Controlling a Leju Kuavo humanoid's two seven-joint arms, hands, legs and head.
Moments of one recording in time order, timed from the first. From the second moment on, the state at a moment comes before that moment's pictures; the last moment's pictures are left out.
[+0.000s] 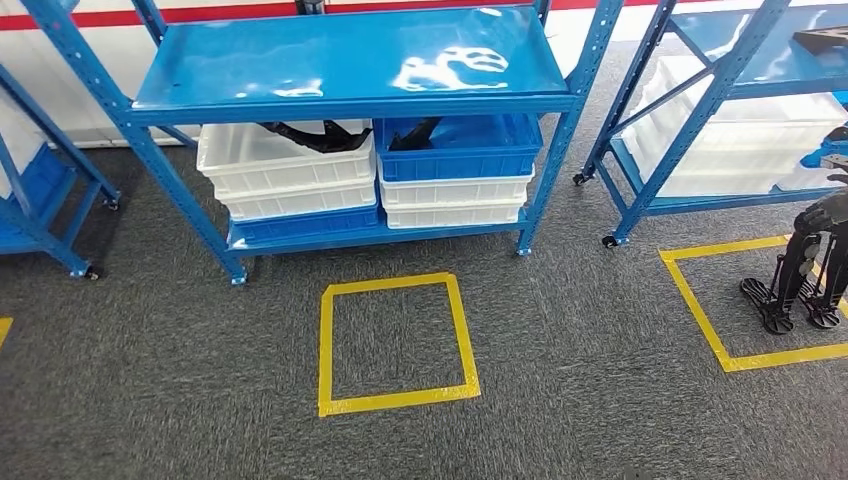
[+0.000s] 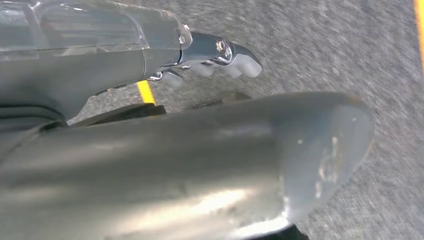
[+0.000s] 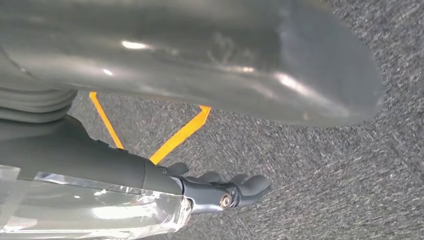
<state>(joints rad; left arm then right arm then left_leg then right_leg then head) -0.15 -0.03 -1.08 -0.22 0.87 0.18 -0.20 -0.09 -0.10 0.30 -0.23 -0.80 -0.63 0.01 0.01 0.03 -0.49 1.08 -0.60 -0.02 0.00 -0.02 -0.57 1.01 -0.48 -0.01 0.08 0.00</state>
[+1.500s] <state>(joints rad) -0.03 -0.03 -0.78 -0.26 0.46 0.11 -0.07 0.02 -0.07 0.29 -0.27 -0.42 -0.31 0.03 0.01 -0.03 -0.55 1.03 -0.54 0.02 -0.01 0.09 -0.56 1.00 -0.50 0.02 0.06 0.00</state>
